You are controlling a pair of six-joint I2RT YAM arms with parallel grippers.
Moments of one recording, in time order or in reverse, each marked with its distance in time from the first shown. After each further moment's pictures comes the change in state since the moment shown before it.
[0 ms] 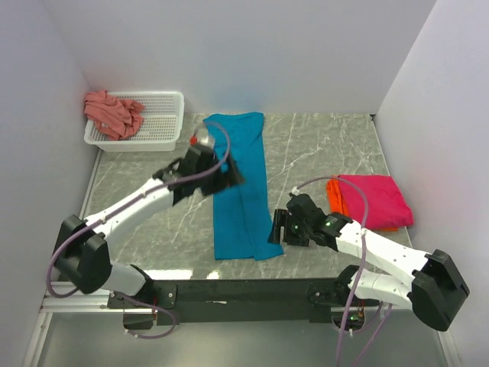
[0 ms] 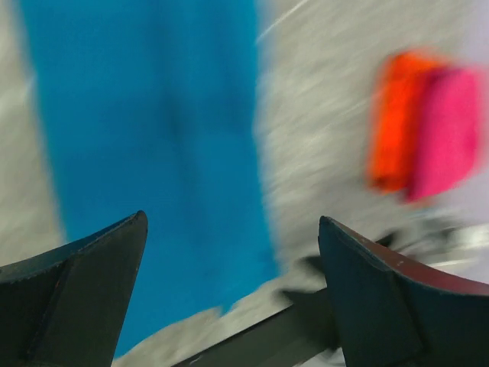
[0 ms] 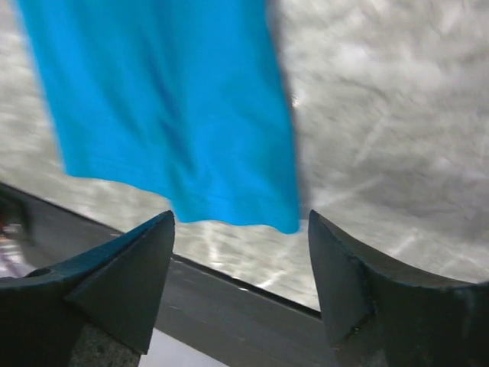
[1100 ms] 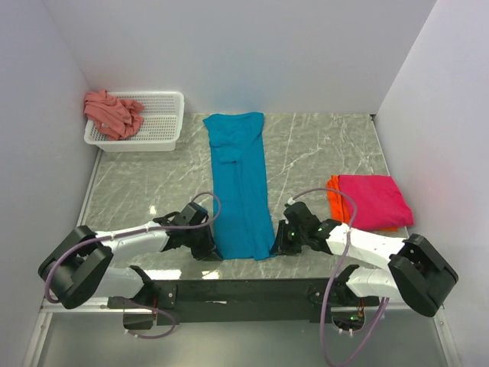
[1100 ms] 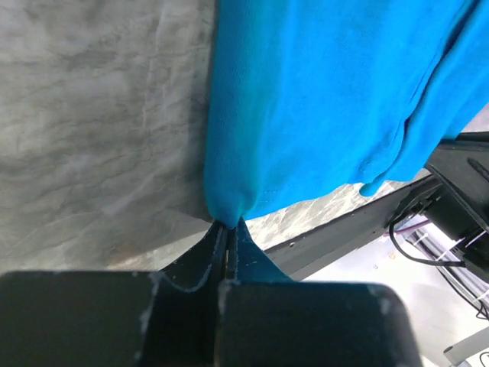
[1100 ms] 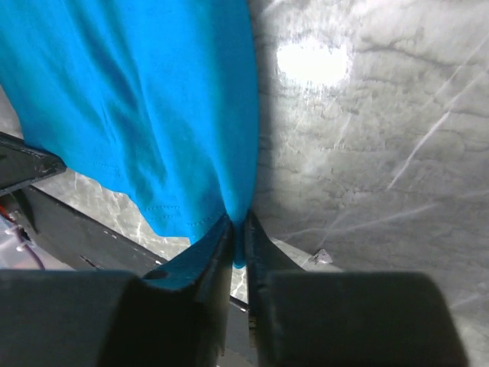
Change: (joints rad) left arm -0.102 -0.146 -0.705 0.122 0.282 -0.217; right arm -0.006 0.142 -0.153 0.242 -0.139 0.062
